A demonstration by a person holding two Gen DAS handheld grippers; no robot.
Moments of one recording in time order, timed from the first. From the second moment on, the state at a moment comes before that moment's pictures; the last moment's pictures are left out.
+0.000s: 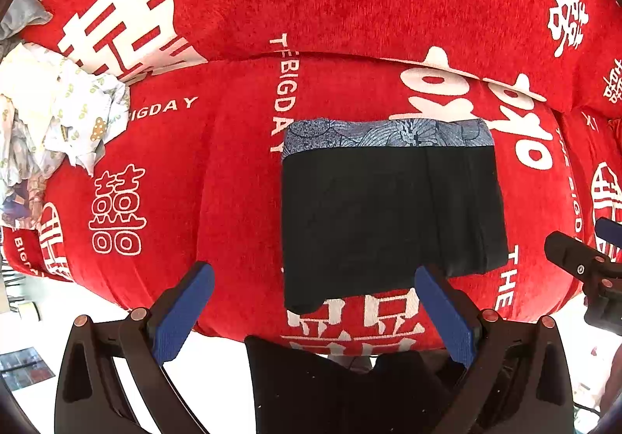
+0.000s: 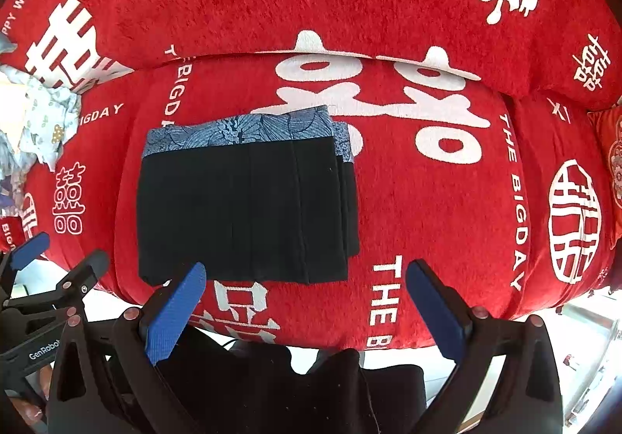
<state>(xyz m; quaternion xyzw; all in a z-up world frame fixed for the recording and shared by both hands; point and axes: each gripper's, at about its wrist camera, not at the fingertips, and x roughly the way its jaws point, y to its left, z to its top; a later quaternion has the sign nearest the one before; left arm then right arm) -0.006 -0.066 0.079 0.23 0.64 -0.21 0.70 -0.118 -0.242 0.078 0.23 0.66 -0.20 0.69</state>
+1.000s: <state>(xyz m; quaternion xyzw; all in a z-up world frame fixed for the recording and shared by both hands) -0.014 -0.067 0.076 0.25 0.64 -0.22 0.70 -0.115 -0.236 0.079 0.22 0.66 -0.20 0.69</state>
